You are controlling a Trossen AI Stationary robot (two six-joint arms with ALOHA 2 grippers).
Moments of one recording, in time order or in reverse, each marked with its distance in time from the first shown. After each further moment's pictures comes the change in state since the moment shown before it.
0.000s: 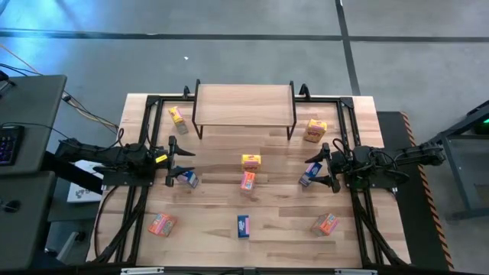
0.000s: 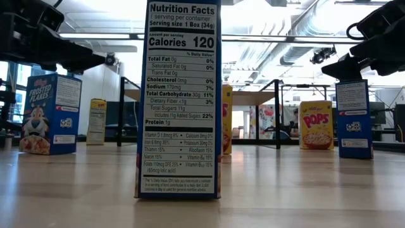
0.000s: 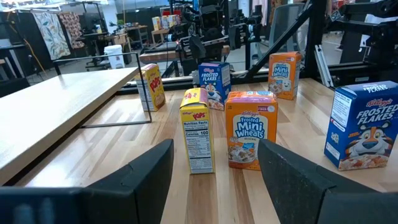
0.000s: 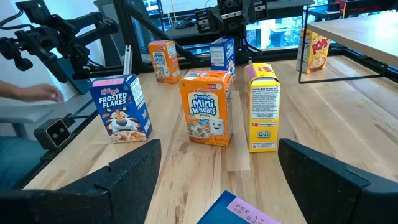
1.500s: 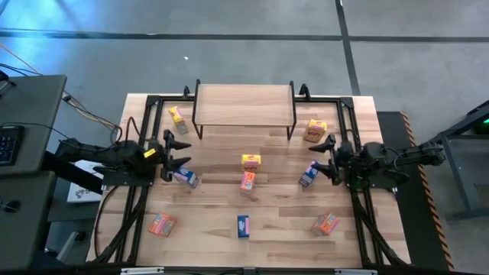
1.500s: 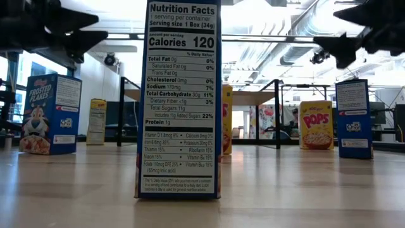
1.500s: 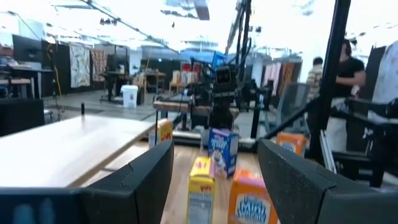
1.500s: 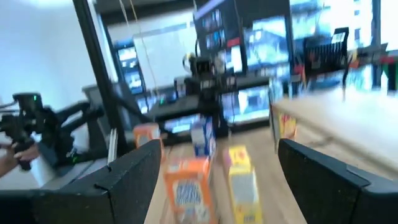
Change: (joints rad) left arm 0.000 0.000 0.000 0.268 -0.074 -0.124; right arm 0.000 0.000 -0.001 0.322 0.146 0.025
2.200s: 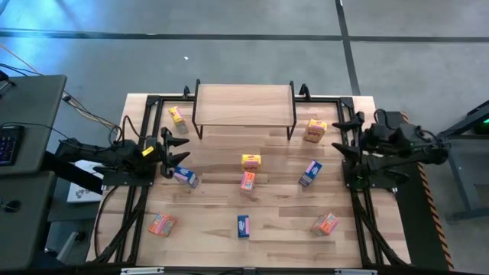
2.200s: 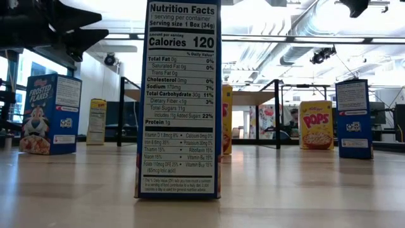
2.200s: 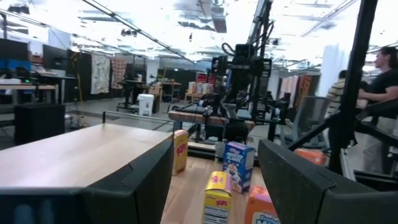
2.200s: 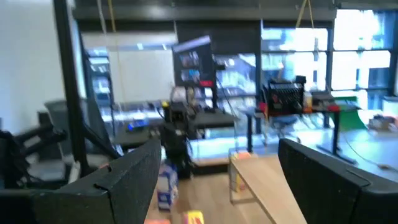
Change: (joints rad) left arm 0.000 0.000 0.000 0.044 -0.077 0.008; right arm 0.000 0.069 0.473 -0.374 0.120 -0.183
